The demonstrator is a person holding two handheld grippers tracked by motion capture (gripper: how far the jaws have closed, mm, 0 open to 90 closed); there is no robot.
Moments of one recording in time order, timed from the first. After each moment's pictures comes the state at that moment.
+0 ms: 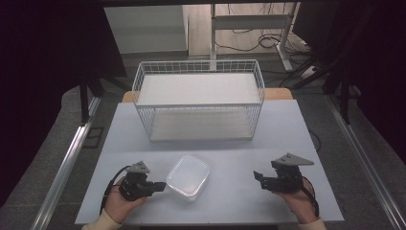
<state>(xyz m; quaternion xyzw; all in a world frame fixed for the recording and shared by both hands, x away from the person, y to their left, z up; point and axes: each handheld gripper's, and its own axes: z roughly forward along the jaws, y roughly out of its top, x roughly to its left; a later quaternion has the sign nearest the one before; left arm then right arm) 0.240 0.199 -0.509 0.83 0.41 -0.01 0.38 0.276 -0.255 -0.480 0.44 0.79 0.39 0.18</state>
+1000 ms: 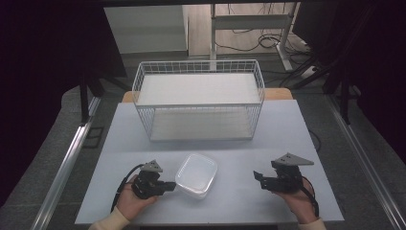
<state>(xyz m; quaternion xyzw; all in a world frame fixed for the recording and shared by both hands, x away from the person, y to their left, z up) 0.250 0.168 -0.512 0.84 0.39 -0.01 0.37 0.276 -0.254 -0.480 0.44 0.79 0.39 0.18</state>
